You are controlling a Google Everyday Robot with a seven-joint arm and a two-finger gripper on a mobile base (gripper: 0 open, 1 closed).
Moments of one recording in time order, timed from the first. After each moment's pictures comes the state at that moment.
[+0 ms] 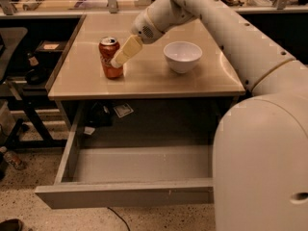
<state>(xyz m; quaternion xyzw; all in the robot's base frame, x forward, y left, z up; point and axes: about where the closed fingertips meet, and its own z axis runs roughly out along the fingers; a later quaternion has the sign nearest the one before) 0.721 0.081 0.892 -0.57 0.70 0.25 0.34</state>
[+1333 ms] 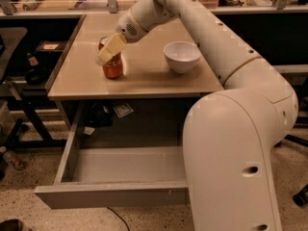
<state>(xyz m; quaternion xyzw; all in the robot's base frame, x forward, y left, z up) 0.727 0.134 0.885 -0.57 0.70 0.30 0.31</state>
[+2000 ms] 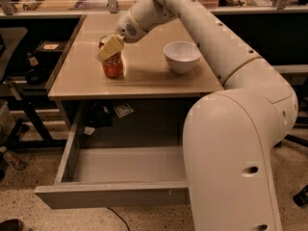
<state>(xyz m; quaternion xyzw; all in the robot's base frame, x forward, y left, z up) 0.727 0.134 0.885 -0.57 0.70 0.30 0.31</state>
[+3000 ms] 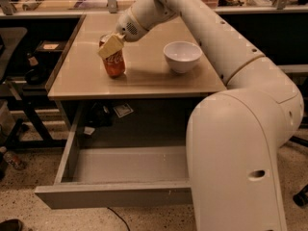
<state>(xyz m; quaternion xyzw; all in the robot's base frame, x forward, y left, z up) 0.723 0.131 0.892 -0.58 0.70 0.30 0.31</state>
